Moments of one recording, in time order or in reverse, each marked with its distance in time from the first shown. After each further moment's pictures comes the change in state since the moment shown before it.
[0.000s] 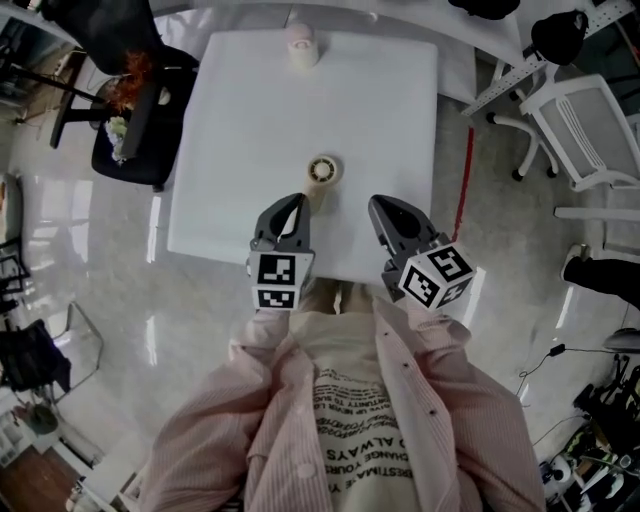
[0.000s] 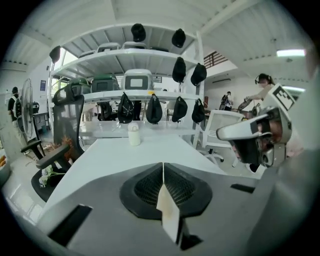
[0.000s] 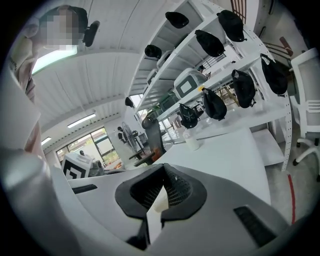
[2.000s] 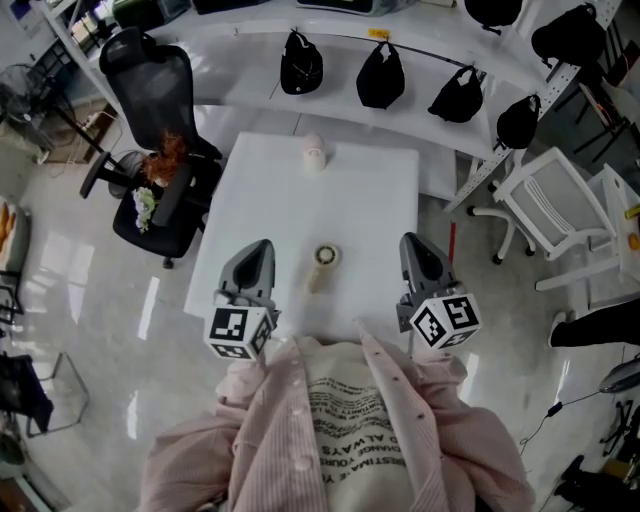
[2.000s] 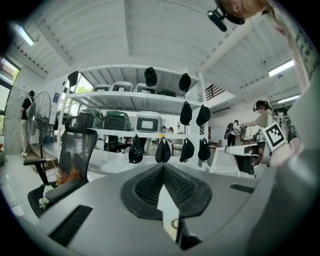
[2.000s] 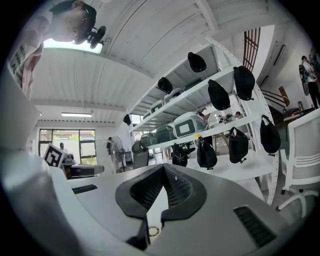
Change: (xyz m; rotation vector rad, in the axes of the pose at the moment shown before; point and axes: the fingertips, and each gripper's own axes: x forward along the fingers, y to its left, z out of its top) left arm -0.101 0.075 0.138 -0.056 -0.354 0.028; right arm -0.043 0.017 0.149 -0.247 -0.325 -0.162
